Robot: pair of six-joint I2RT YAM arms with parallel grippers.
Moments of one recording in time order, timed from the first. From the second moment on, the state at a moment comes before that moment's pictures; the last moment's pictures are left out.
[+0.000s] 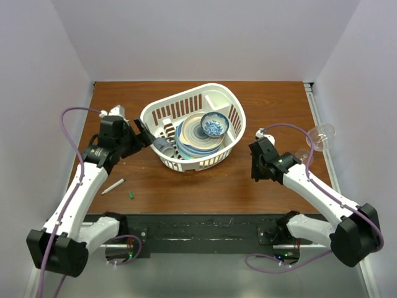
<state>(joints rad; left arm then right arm) -0.21 1.02 0.94 -0.60 0.02 -0.65 0.53 1.11 0.78 -0.76 0.28 0.52</state>
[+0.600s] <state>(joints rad) 0.22 1.25 0.83 -0.77 0.02 -0.75 0.37 1.35 0.70 -0.43 0.10 0.51</state>
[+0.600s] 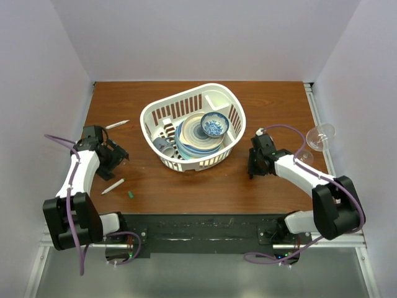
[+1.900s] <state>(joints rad) 0.33 2.12 1.54 -0.21 0.26 -0.31 0.37 0.96 0.91 -0.60 0.00 0.40</state>
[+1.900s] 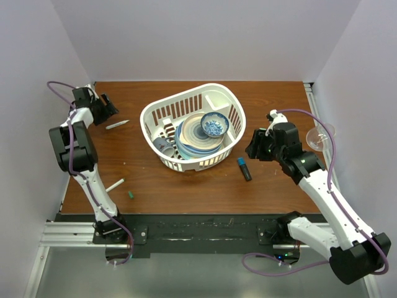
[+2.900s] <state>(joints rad) 0.25 1.97 1.35 -0.34 0.13 -0.18 0.37 0.85 0.91 -0.66 -0.05 0.38</state>
